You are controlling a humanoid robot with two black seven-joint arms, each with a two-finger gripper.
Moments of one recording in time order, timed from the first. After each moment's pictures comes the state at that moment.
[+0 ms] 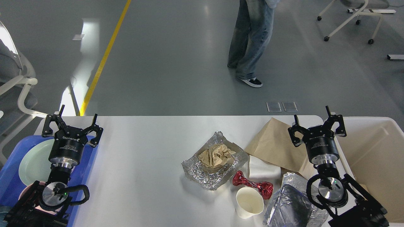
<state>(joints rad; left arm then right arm) -0.29 0.17 -1.43 -0.75 0.16 -0.57 -0.26 0.24 -0.17 1.19 0.96 -0.10 0.27 0.43</state>
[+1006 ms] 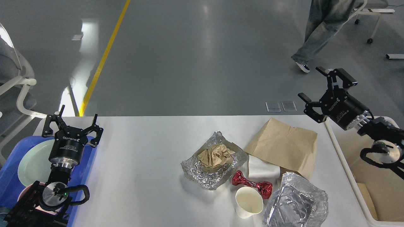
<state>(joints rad) -0.29 0.17 -1.43 -0.75 0.16 -0.57 -0.26 0.83 -0.74 0.22 0.95 -0.09 0.44 0.44</state>
